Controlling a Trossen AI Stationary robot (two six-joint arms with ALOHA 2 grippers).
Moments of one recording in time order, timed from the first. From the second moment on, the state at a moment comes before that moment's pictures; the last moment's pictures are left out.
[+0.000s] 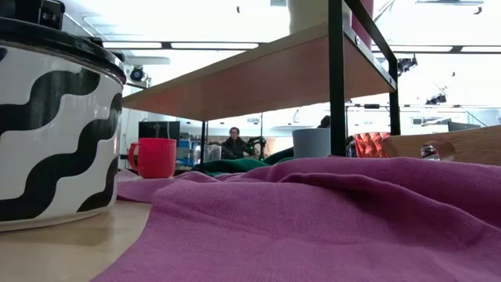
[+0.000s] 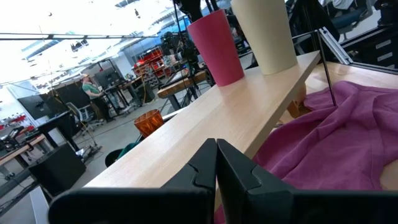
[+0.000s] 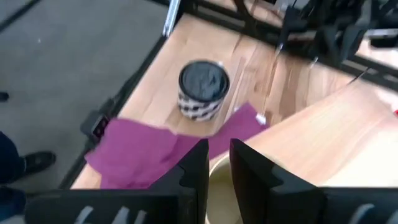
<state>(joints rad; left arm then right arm) 0.08 0.02 0.01 0.03 -0.06 0.45 0.41 1.57 1.80 -0.95 0.10 -0.07</state>
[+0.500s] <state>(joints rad) 0.08 0.02 0.01 0.03 -0.06 0.45 0.35 1.57 2.28 -0.95 0.21 -0.15</state>
